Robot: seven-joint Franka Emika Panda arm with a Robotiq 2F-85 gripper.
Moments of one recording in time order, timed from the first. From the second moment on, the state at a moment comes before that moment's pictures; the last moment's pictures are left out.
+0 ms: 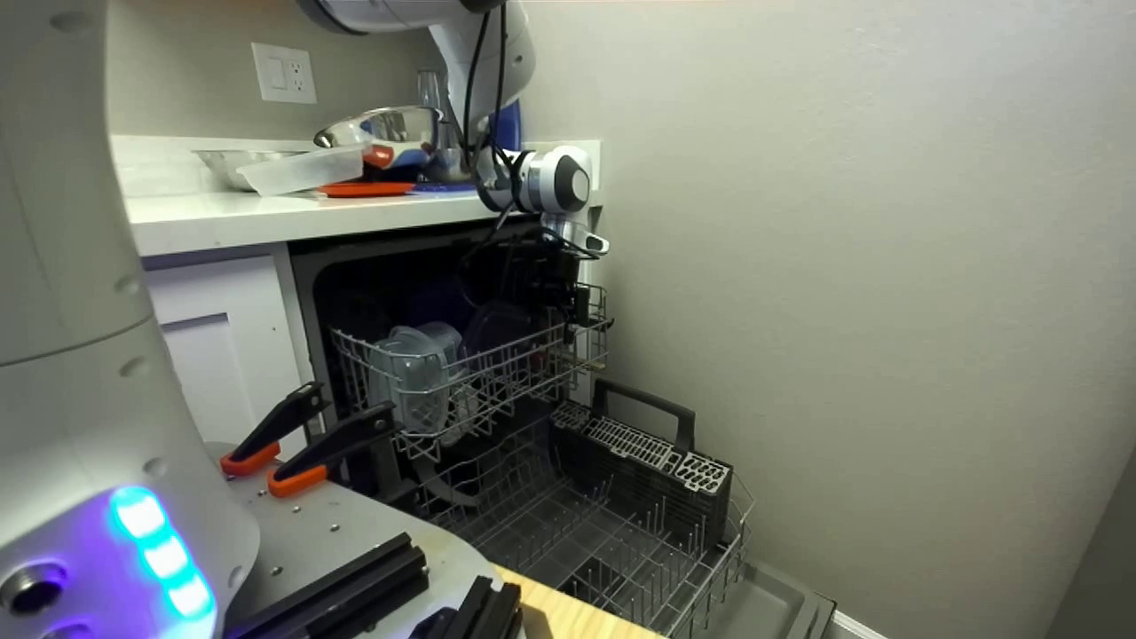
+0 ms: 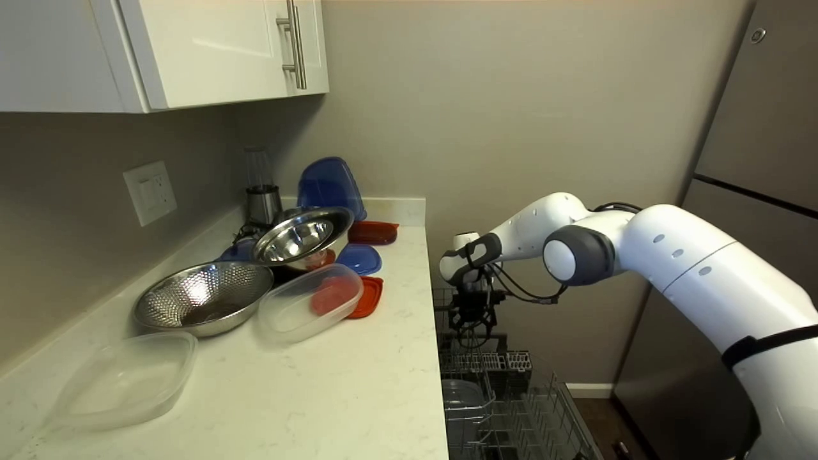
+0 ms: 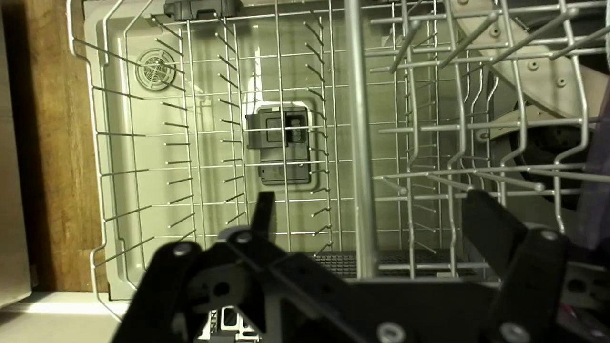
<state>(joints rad) 0.18 1.16 -0.06 -1.17 0.08 2.01 0.44</state>
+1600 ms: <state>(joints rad) 0.11 0.98 -0.06 -1.42 0.06 2.07 0.32</state>
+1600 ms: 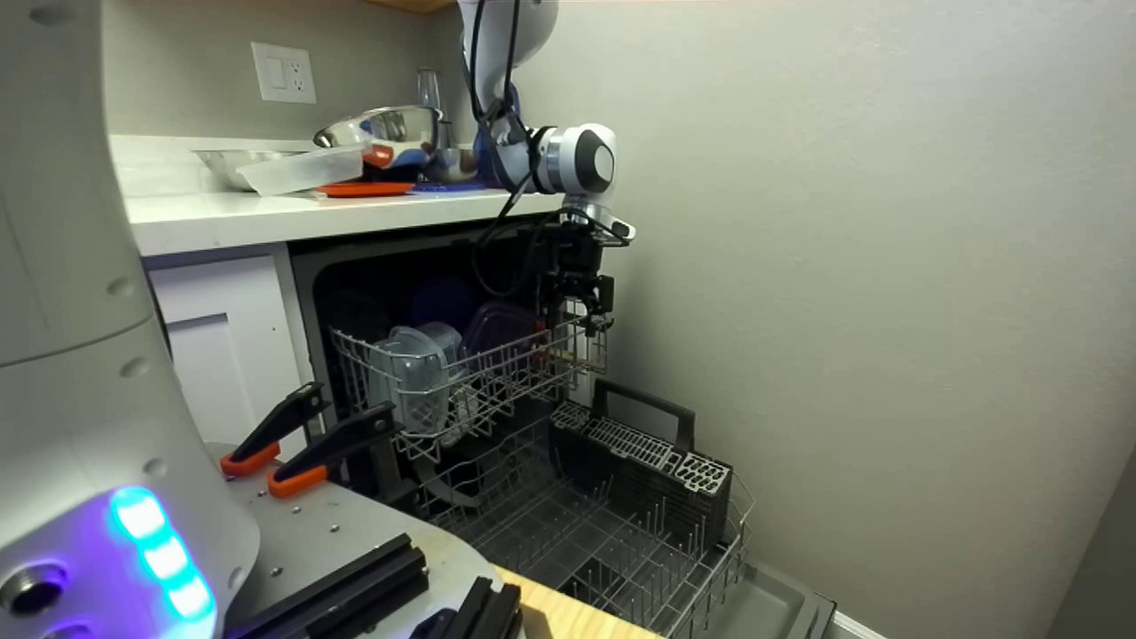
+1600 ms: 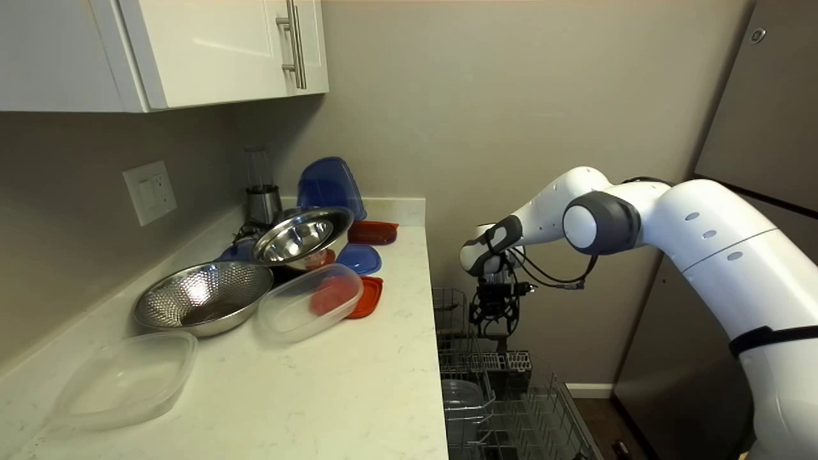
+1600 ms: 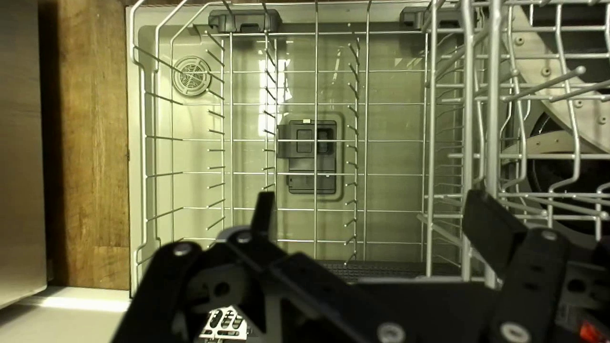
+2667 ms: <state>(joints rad) 0.16 1.00 -0.04 -1.41 0.04 2.09 0.36</state>
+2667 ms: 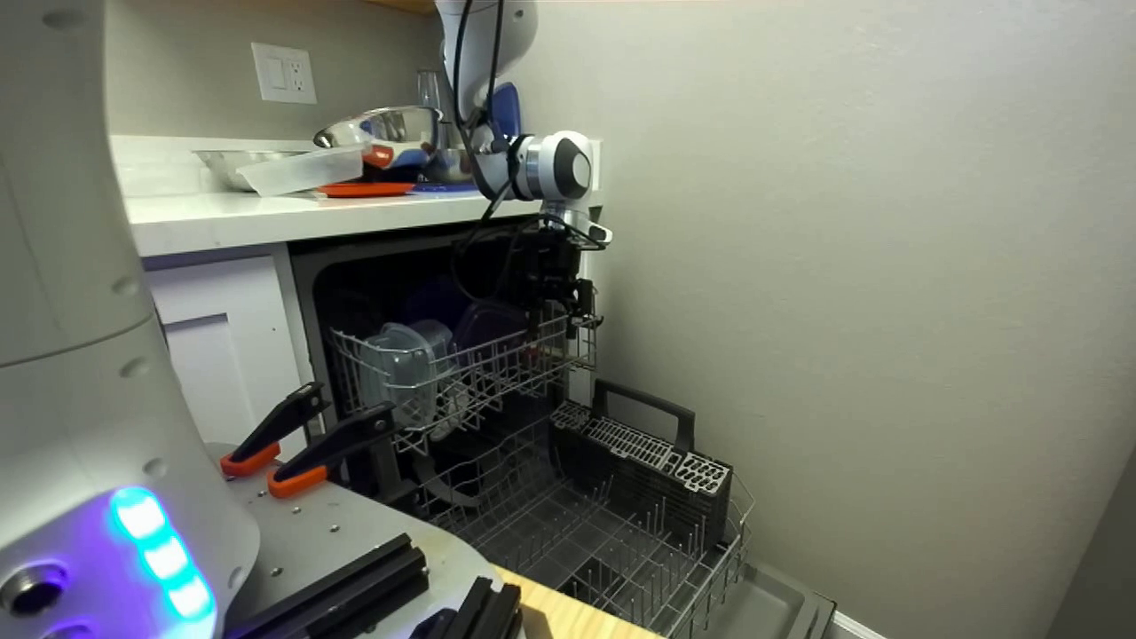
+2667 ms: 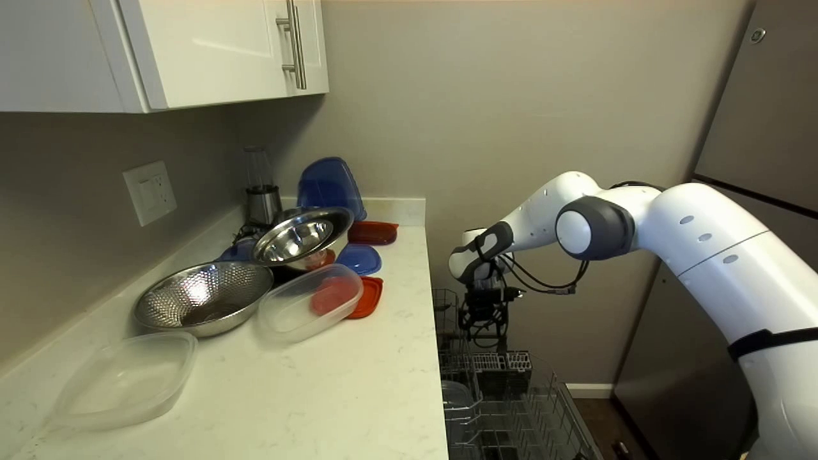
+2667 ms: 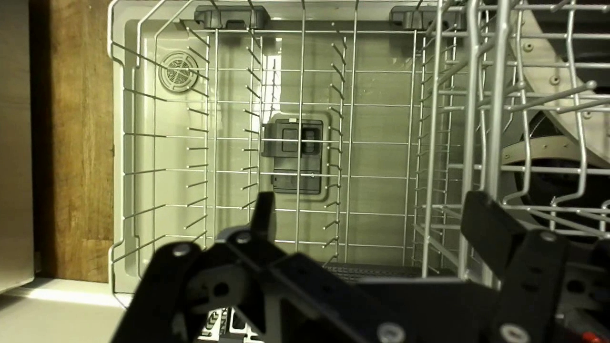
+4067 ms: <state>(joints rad) 0.10 1.01 -0.04 -1.41 0.10 2.08 0.33</state>
